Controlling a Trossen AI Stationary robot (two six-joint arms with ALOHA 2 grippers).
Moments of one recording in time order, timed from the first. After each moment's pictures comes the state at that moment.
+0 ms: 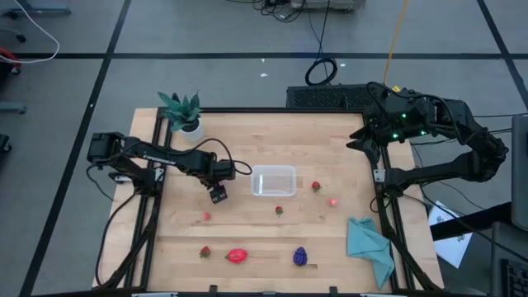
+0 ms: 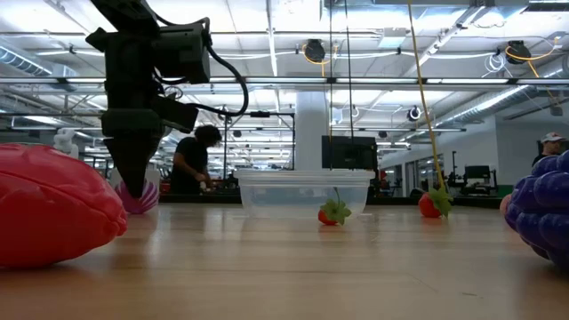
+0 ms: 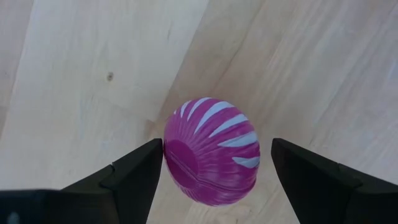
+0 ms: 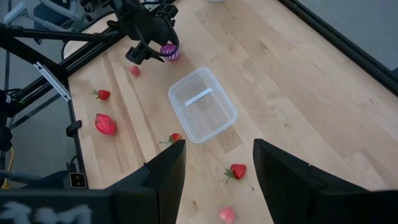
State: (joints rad) left arm 0.04 1.52 0.83 -0.75 -0.05 -0.39; right arm -0.23 1.02 1.56 -1.31 -0.08 0.41
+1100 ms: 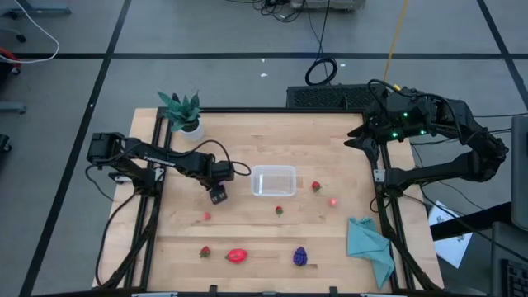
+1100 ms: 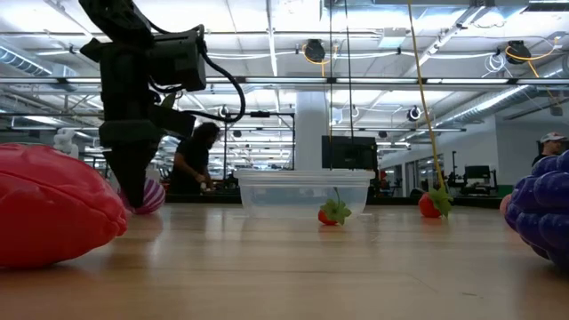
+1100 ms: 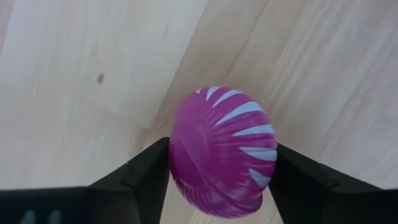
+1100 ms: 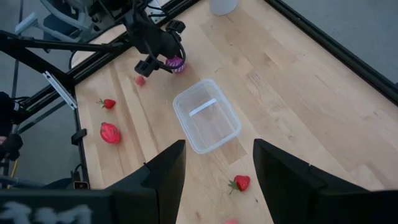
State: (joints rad) left arm 0.04 1.52 0.77 -0.65 -0.05 -0.40; right arm -0.23 1.02 1.56 -1.26 -0.08 0.41
